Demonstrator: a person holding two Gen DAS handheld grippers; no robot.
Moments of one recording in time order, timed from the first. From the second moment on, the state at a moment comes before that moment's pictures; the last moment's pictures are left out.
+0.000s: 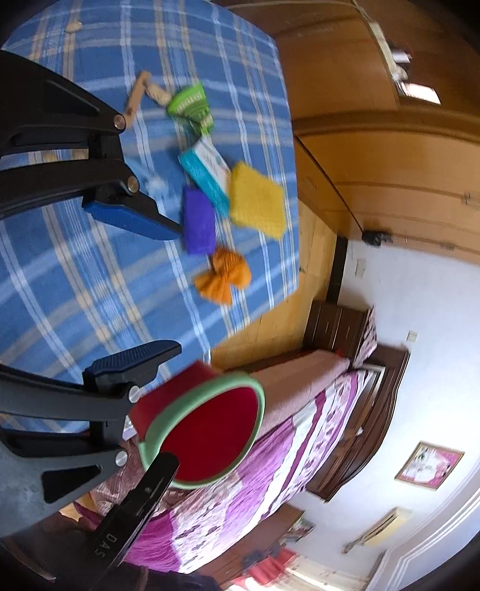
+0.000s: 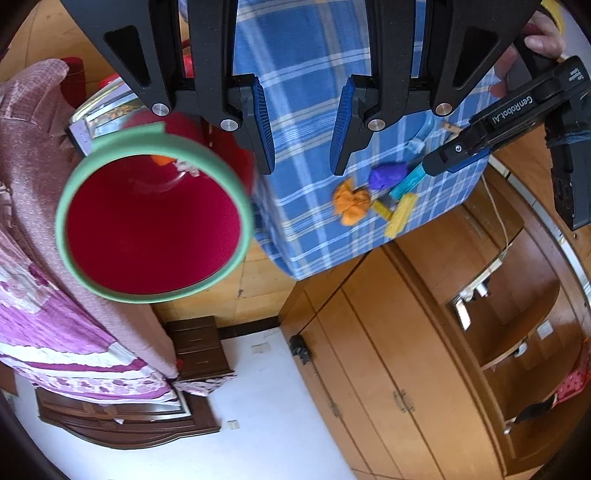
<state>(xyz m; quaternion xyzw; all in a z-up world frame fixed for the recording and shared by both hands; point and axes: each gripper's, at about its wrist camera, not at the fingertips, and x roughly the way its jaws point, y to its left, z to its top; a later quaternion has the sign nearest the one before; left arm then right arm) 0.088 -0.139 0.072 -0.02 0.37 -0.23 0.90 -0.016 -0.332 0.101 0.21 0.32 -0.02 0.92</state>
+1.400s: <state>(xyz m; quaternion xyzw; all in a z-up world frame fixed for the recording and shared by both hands) 0.133 0.019 -0.007 -0.10 0.45 -0.01 0.89 0.037 -0.235 0.061 0.16 0.40 0.05 0.90</state>
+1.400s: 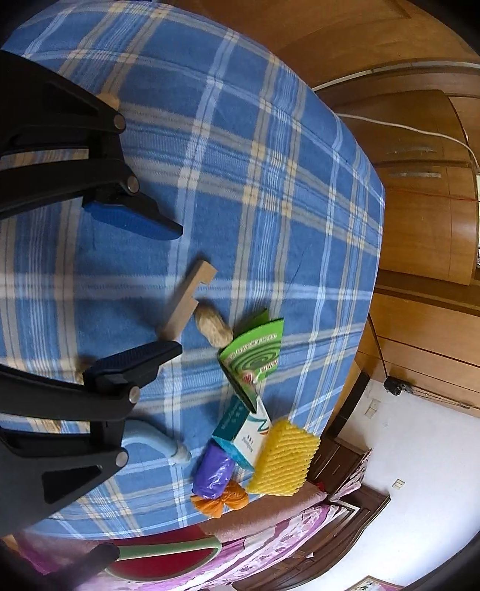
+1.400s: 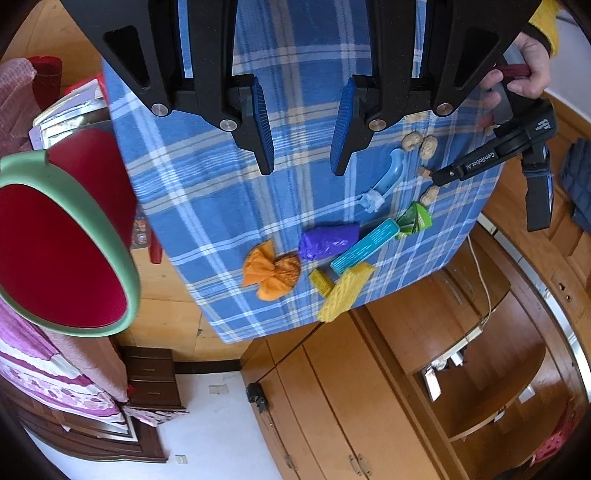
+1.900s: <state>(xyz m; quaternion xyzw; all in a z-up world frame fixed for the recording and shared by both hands) 0.140 0.038 -0.006 -0.15 0.46 -0.02 0.88 0.048 -0.213 0.056 0.15 0.41 0.07 0.90</state>
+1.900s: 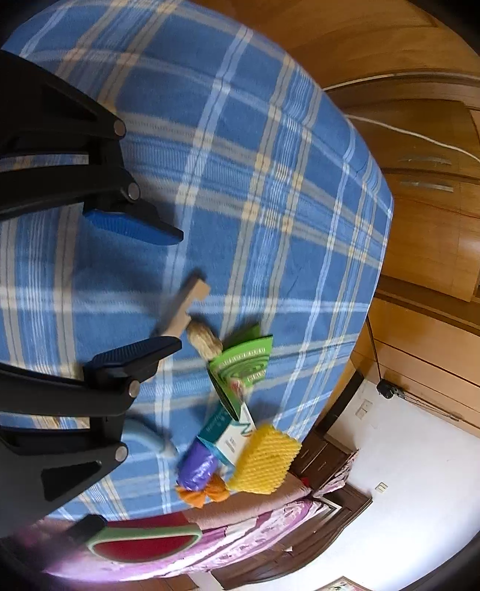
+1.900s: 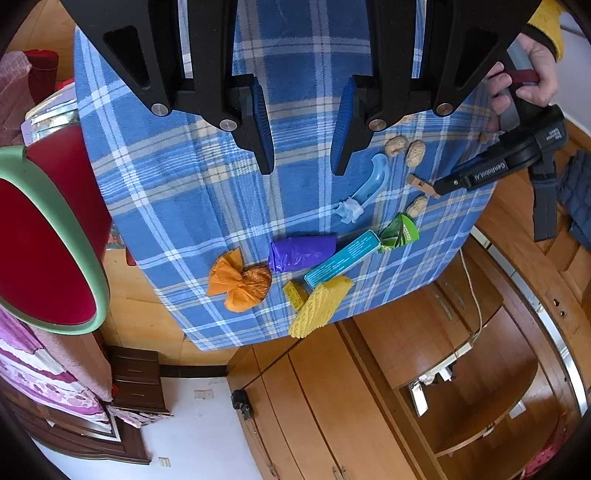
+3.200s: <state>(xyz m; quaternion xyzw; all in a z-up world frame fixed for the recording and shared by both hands) 0.116 0.050 0.001 -0.10 0.42 -0.05 0.90 0.085 -0.150 0.040 0.12 0.44 0.13 0.88</state>
